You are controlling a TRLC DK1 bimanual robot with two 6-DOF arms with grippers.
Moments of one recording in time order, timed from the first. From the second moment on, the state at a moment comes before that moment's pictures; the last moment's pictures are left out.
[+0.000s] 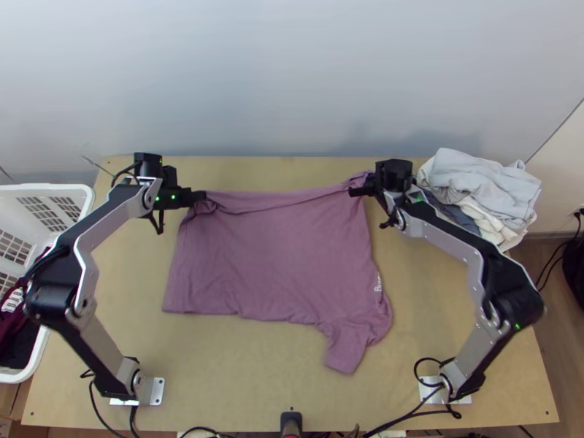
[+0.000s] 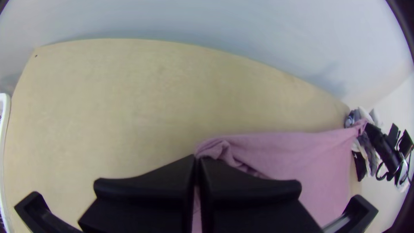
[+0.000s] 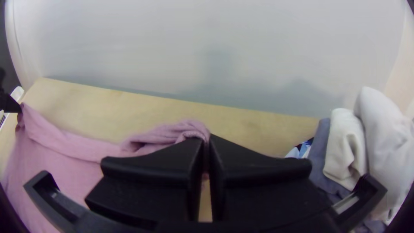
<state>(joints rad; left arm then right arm) -0.03 1.87 1.38 -0.36 0.21 -0.16 0.32 1.86 1.22 0.16 0.20 0.04</state>
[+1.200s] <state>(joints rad) -0.06 2.10 1.77 -0.89 0.20 -0.17 0.32 2.02 1.39 0.12 0.20 0.13</state>
